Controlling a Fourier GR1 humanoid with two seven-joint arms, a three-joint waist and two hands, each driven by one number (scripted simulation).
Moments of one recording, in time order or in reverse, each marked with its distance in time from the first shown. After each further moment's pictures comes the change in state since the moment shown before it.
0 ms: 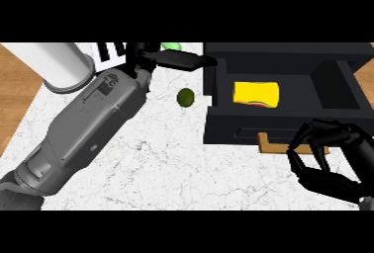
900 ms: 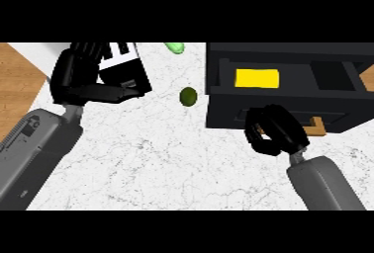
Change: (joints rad) left arm 0.407 0.248 0.117 -0.363 0.033 -0.140 0.012; right arm -0.264 0.016 0.256 0.645 0.635 -0.296 -0.205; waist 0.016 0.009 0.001
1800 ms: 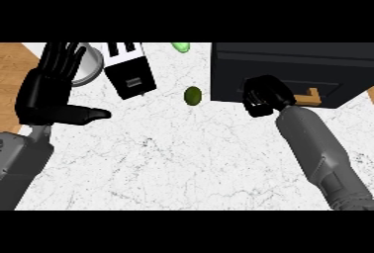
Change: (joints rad) left arm 0.190 0.076 0.108 -0.102 0.002 -0.159 -0.020; right arm -0.516 0.036 -0.203 0.889 0.015 -0.156 -0.270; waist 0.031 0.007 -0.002
